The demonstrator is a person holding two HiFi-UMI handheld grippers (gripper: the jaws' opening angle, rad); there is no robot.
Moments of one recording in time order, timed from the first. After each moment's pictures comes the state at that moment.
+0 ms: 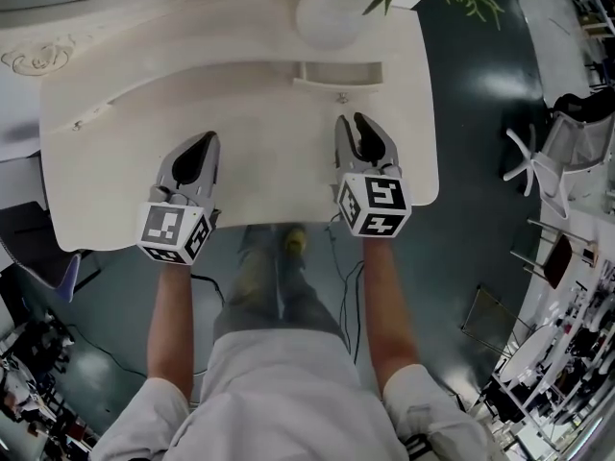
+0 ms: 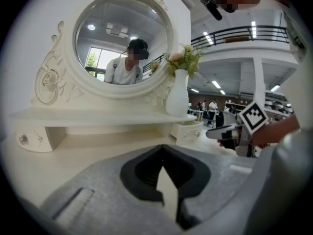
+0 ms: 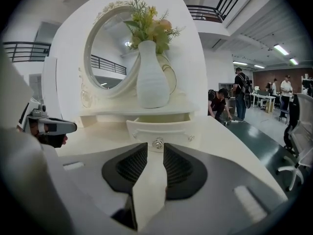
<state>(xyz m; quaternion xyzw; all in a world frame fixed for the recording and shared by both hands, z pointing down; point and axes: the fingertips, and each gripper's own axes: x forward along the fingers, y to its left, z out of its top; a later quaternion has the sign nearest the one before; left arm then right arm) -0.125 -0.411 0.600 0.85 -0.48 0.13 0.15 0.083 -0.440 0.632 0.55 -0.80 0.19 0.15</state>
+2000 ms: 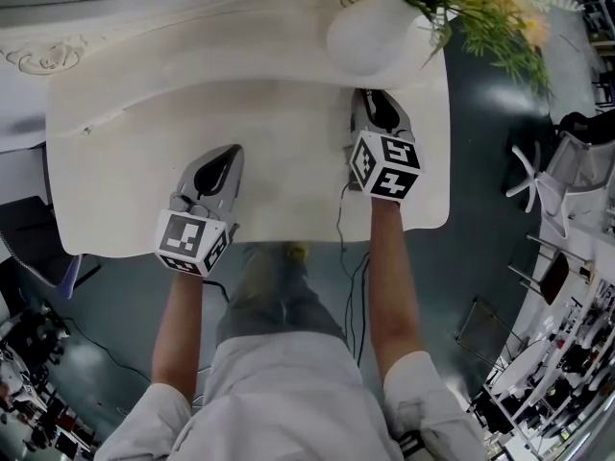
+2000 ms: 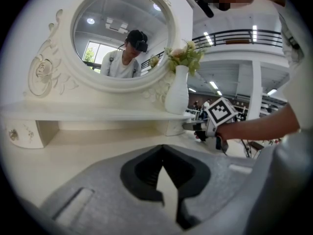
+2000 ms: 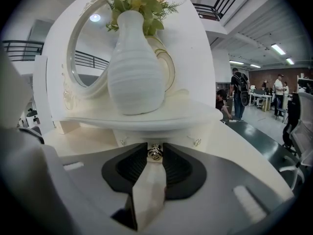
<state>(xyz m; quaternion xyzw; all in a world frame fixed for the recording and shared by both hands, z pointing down) -0.123 -0.424 0.611 0.86 -0.46 0.13 0.17 0.072 -0.542 0.647 0.57 -0.78 0.20 0.14</state>
